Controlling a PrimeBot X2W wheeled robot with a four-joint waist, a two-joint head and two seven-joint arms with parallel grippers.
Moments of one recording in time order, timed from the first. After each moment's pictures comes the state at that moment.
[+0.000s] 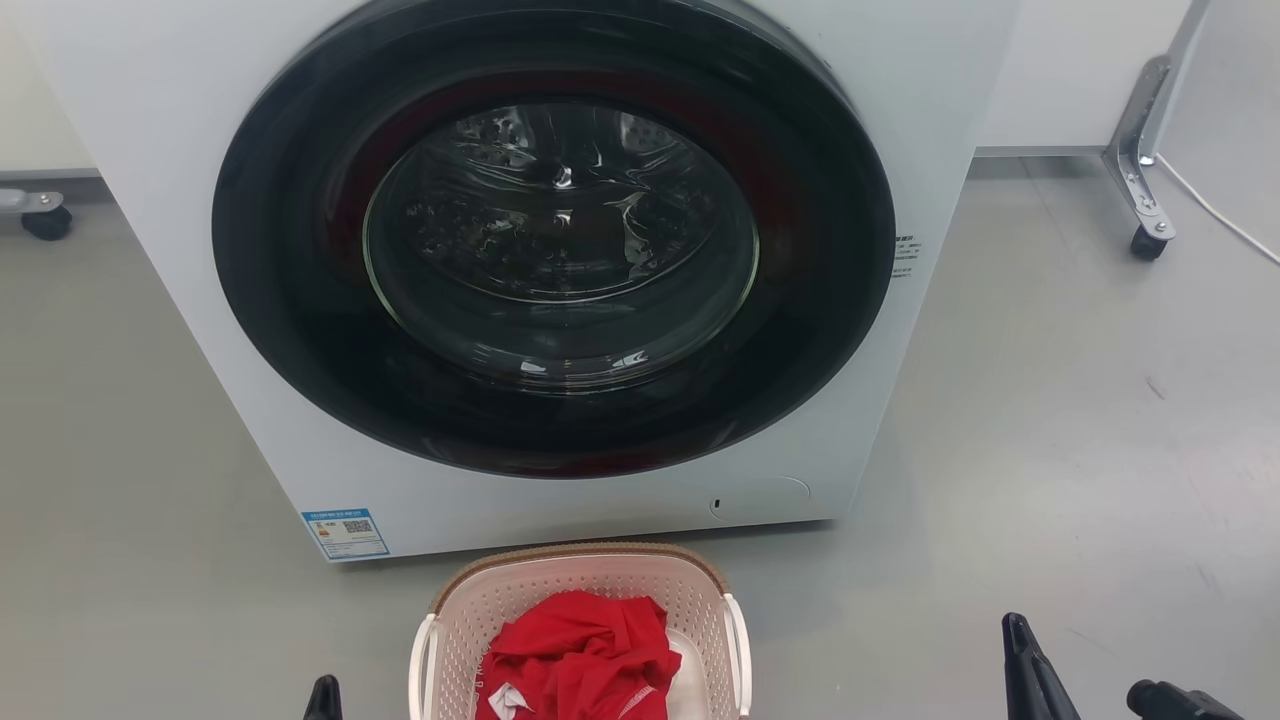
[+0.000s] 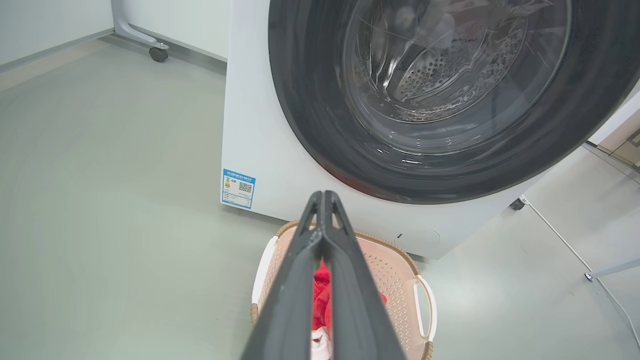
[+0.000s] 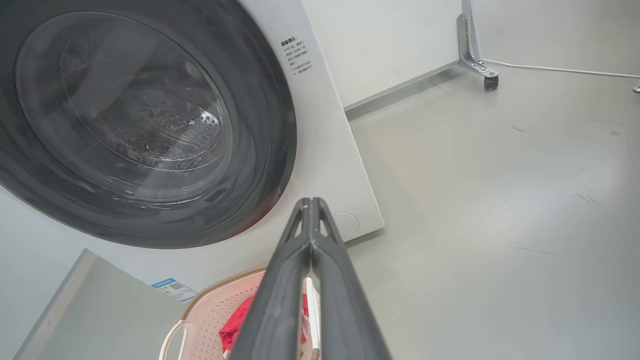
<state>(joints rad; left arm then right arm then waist) 0.20 0.07 -0.08 0.11 -0.51 0.07 -0.16 0.11 -0.08 0.18 0.12 0.52 -0.07 -0.16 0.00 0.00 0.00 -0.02</state>
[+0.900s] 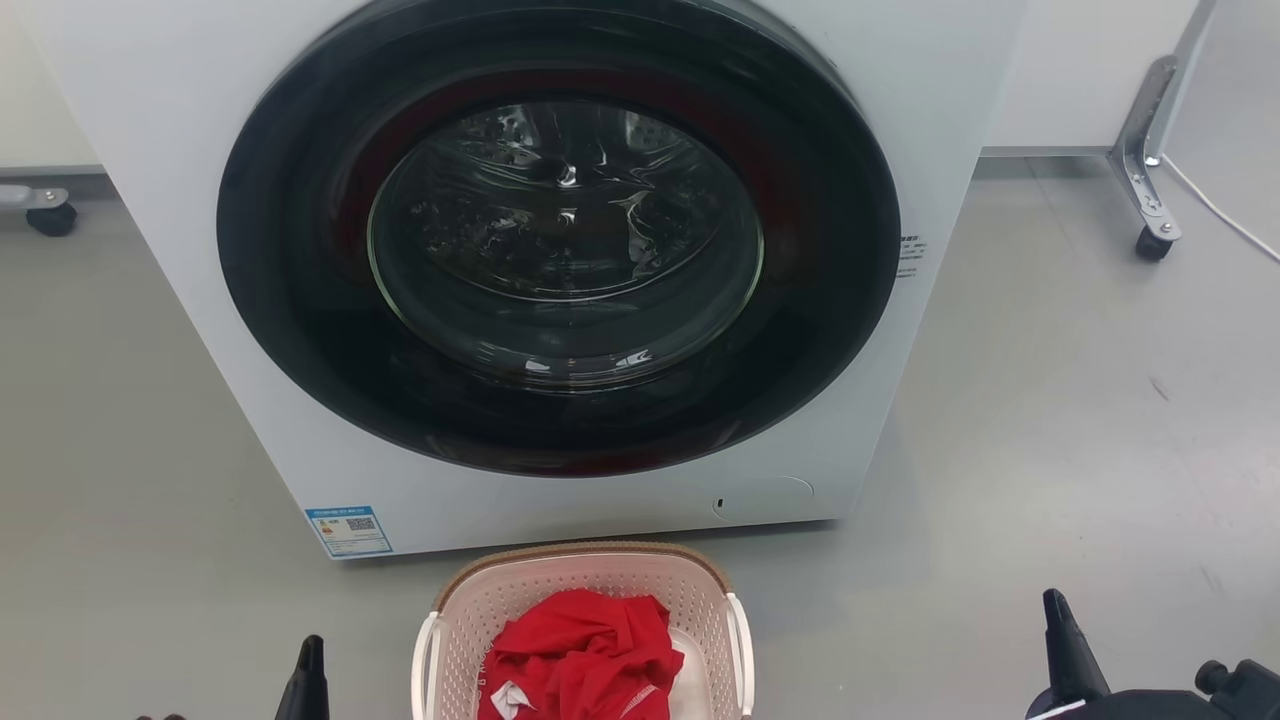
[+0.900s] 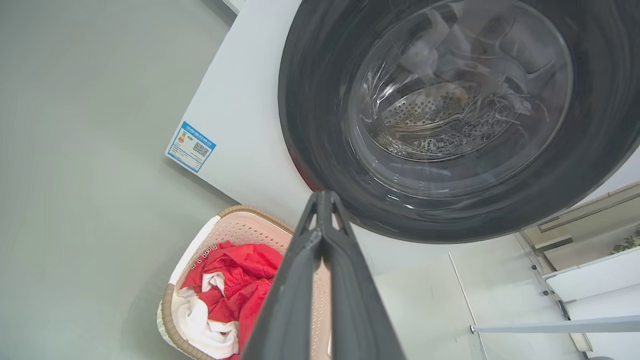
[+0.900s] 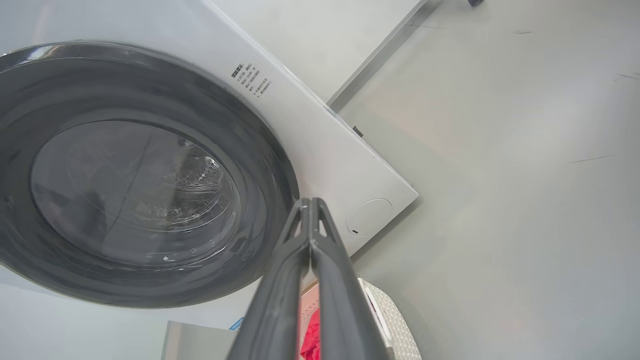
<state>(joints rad) 0.10 0.06 -0.02 0.18 -0.91 0.00 -0.05 0.04 -0.07 0.07 0.19 0.91 0.00 -0.05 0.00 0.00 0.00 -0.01</state>
